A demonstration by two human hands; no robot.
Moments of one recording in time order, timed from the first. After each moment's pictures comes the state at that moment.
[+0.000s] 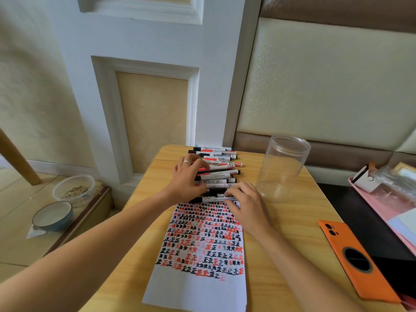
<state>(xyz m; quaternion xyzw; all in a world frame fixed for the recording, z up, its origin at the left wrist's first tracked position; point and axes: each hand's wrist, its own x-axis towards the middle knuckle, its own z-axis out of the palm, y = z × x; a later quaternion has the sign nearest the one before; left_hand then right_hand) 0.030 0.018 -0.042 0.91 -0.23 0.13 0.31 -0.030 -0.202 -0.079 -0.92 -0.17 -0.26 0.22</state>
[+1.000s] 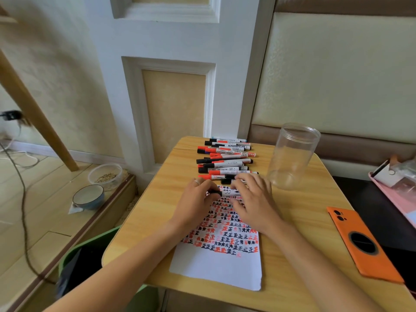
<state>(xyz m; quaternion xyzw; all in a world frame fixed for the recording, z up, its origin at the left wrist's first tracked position) -0.090 0.010 -0.069 0.90 -0.18 0.20 0.35 -0.083 -0.194 -0.066 -0.92 -0.25 -0.27 0.12</state>
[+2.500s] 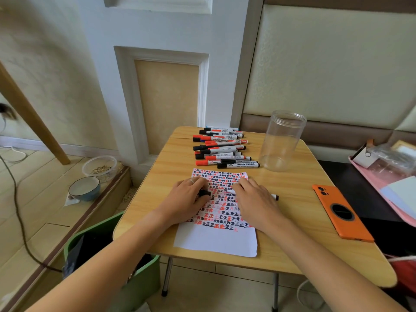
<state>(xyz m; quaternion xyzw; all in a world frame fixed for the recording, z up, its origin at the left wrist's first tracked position) -0.124 0.049 -0.075 0.94 -0.27 0.10 0.20 -0.145 -0.185 -0.058 -0.98 -0.18 -0.11 -0.02</state>
